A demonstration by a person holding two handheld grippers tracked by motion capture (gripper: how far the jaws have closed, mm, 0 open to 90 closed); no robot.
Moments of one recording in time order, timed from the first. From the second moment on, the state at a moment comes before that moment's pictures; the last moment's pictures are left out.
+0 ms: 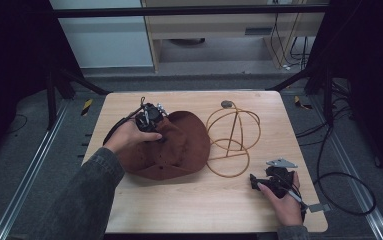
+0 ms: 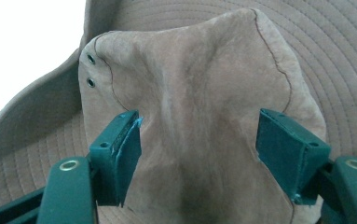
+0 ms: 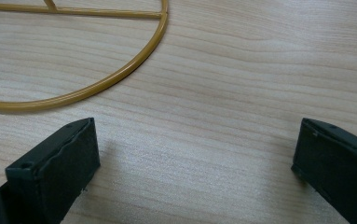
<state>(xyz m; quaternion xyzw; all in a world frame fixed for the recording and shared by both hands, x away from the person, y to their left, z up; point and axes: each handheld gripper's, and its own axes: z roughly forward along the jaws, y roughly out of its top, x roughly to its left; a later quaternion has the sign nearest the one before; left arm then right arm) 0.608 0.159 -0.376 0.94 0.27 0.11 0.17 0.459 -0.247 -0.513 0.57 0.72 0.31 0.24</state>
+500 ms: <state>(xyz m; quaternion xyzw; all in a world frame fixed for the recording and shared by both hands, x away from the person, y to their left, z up) 0.612 0.152 -0.384 0.94 0.26 0.10 0.17 0.459 -0.247 -0.513 0.57 0.72 0.31 0.24</state>
